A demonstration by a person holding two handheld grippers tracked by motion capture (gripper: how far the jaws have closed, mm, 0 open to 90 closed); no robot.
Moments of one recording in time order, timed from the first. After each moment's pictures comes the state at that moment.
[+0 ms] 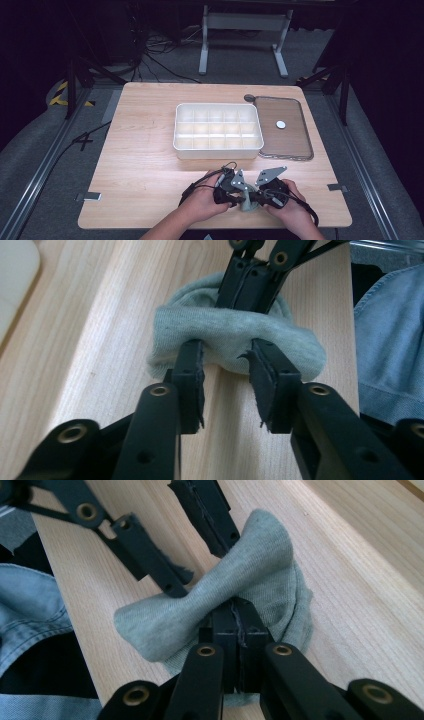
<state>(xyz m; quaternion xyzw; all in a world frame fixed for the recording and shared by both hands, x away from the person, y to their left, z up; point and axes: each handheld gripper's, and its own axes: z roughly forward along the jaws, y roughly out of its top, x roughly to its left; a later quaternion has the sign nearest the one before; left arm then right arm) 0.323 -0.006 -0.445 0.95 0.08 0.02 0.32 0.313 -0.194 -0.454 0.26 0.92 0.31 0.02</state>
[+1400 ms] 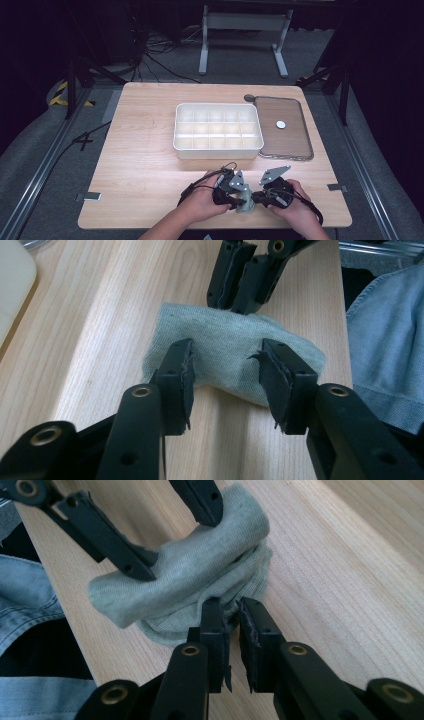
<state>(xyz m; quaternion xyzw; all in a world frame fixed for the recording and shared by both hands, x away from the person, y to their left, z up) 0.323 -0.006 -0.447 0.94 0.07 0.01 0.33 0.313 -0.205 -0.453 0.28 0.92 0.28 0.02</state>
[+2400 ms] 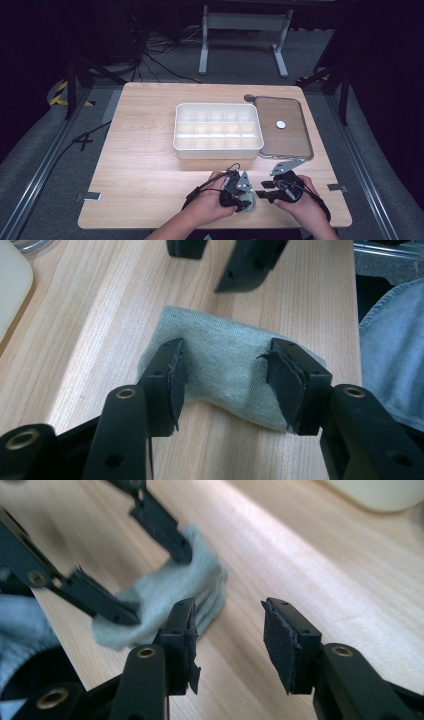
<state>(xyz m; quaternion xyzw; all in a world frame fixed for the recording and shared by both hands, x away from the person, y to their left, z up) 0.319 -0.020 -0.450 0.94 0.09 0.03 0.32 0.319 -0.227 -0.434 0.34 0.88 0.32 0.03</state>
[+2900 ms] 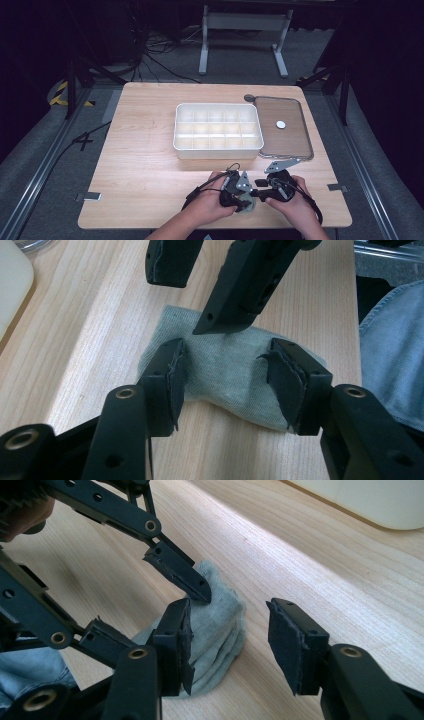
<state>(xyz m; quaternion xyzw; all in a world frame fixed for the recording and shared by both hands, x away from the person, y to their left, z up) 0.320 -0.019 -0.451 0.94 0.09 0.03 0.33 0.320 -0.209 -0.439 0.37 0.86 0.34 0.03</state>
